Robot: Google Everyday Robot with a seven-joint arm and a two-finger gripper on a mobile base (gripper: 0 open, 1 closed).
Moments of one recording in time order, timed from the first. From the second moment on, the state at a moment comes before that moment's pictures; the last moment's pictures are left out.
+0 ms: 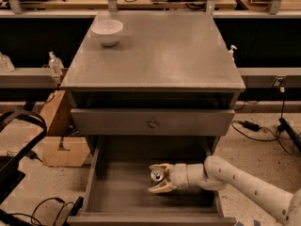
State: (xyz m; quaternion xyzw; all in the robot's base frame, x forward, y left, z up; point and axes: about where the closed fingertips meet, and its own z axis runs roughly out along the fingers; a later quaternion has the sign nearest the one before) arm 0.522 -0.025 0.412 -0.56 0.59 0.38 0.44
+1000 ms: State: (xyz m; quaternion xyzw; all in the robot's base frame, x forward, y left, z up) arm 0.496 -0.067 0.640 -0.47 0.62 0.38 0.50
